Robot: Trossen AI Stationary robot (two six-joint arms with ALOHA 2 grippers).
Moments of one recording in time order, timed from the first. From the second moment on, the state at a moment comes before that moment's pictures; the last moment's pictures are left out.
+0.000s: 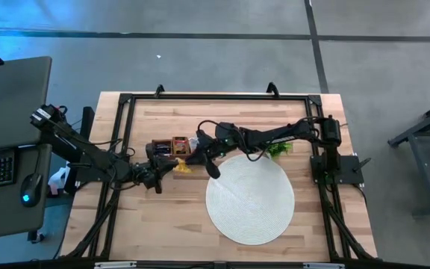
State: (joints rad) left arm -0.58 0.90 0.27 0.58 -0.83 0.78; right arm -0.08 1.96 1.27 0.49 -0.43 0.15
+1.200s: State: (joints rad) left arm 0.17 1.28 0.90 -0.74 -0.19 0.07; right arm 0.04 1.71 1.27 -0.39 -0.17 0.07
